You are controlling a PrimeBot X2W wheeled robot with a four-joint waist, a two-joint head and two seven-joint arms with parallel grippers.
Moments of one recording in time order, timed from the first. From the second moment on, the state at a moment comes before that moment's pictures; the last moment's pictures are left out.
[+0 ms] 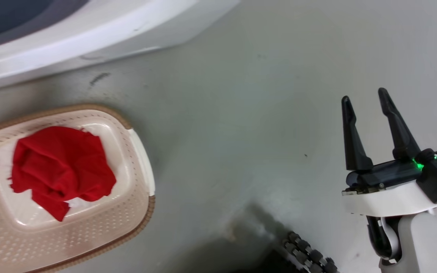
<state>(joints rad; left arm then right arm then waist) -1.63 0.62 -0.58 0.95 -0.60 -0.13 0.35 -0.23 -0.05 0.09 -0.07 0.14 0.13 -0.26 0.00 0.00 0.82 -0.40</state>
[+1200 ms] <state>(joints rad) -0.88 0.55 -0.67 0.56 -0.62 0.05 -0.26 -0.13 -0.05 -0.06 0.02 -0.01 0.13 -0.26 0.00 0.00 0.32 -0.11</state>
